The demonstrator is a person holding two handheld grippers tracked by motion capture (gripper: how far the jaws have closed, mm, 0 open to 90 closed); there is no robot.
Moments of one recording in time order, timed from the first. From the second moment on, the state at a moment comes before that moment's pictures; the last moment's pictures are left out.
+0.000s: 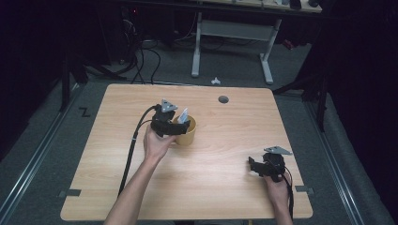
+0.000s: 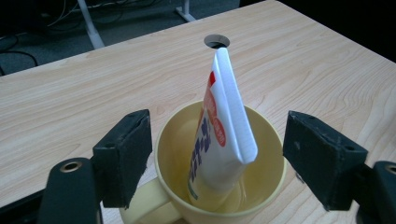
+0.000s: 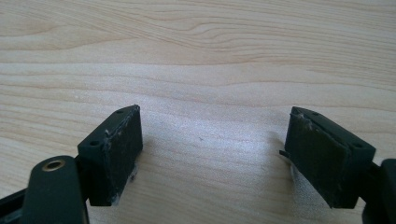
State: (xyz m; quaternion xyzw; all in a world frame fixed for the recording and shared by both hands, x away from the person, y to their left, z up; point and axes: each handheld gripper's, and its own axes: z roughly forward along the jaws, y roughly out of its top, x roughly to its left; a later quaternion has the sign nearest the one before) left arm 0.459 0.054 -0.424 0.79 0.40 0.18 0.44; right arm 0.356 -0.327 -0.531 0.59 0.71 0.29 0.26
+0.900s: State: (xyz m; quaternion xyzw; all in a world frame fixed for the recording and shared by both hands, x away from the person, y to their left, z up) left arm 0.439 0.075 -0.417 0.78 0.40 0.17 0.44; right arm 0.356 -0.327 -0.531 0.59 0.71 0.29 0.26
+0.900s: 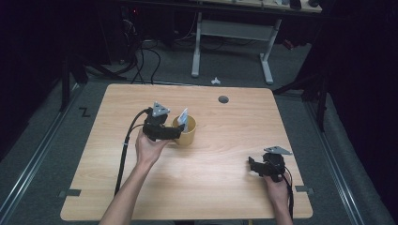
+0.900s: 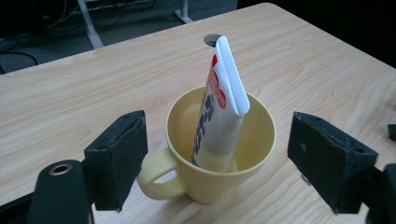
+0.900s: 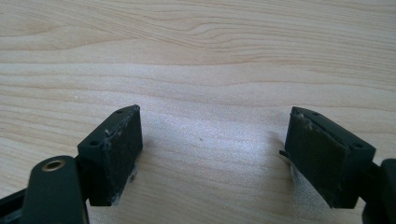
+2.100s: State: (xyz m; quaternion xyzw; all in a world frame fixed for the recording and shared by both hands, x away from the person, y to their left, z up) left arm 0.416 0.102 -0.414 0.77 0.40 0.19 0.46; right arm 0.356 -0.327 -0.531 0.59 0.71 0.29 0.26
